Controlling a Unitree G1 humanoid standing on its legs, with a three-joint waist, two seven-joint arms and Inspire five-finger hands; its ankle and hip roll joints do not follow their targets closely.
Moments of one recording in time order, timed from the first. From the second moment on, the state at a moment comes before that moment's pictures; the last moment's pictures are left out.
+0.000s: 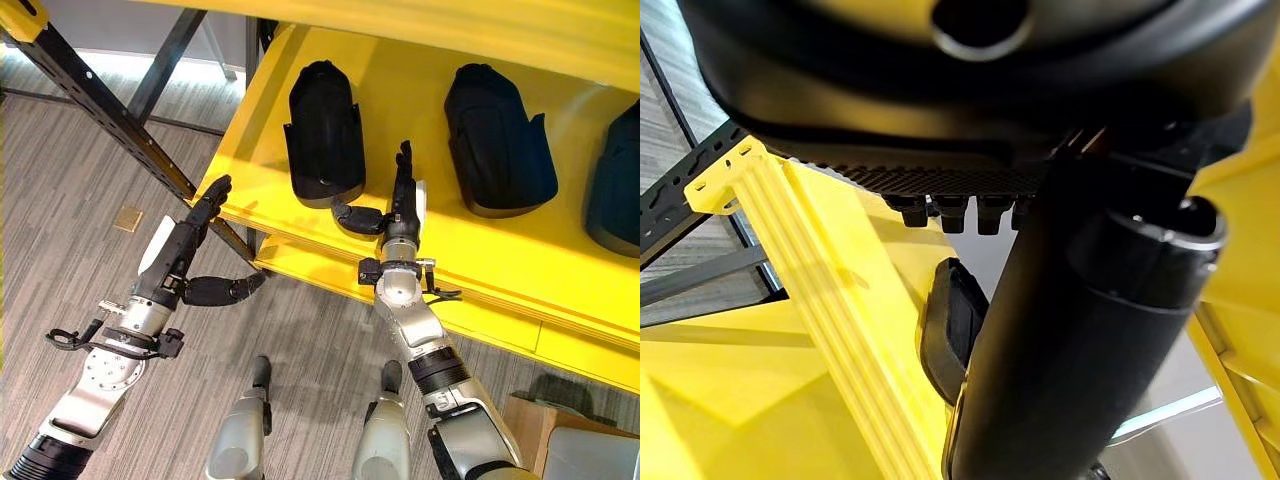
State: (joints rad) left arm -0.10 0.60 -0.21 -0.17 -0.07 -0.24 0.11; right arm -0.59 -0.36 0.26 0.29 0.32 -0.01 -0.50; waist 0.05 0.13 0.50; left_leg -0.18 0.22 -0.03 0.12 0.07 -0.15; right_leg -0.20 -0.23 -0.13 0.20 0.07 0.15
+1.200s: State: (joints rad) left arm -0.10 0.60 -0.21 -0.16 -0.07 -0.25 0.10; right arm -0.60 -0.35 0.32 0.29 0.27 0.01 -0.53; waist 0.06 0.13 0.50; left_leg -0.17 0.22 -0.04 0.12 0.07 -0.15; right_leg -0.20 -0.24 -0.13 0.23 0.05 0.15
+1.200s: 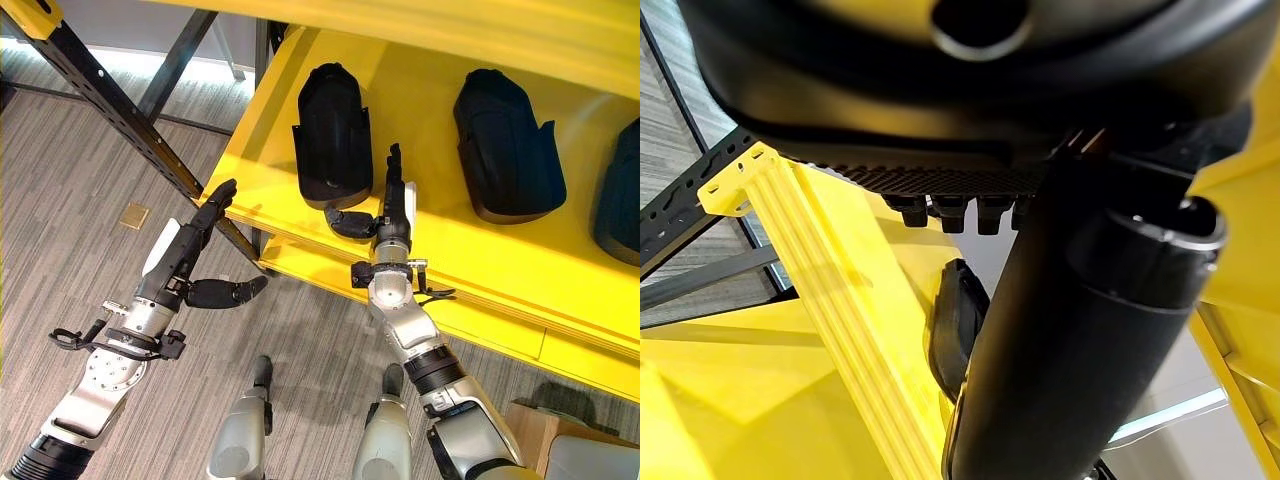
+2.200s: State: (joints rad) left arm -0.10 0.60 -0.21 -0.15 -0.07 -0.25 0.10; right arm -0.64 -0.34 0.32 0.29 0.28 0.05 -0.55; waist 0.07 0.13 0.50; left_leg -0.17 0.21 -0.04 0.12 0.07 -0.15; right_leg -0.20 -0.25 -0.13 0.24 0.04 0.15
